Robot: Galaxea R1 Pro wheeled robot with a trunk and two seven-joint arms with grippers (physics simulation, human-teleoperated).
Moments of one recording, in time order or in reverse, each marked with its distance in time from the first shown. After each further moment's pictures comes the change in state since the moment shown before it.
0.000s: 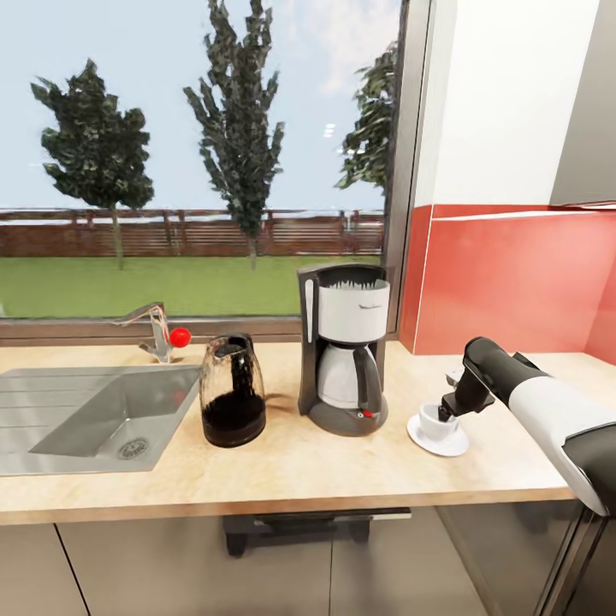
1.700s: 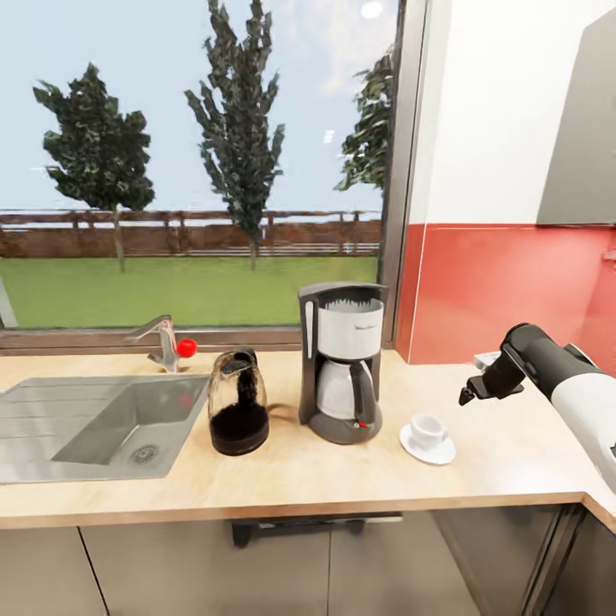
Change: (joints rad) left arm 0.000 -0.014 -0.003 -0.001 0.000 -0.008 0.022; right arm -0.001 -0.132 -0.118 -0.114 0.001 0.001 0.063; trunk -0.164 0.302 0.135
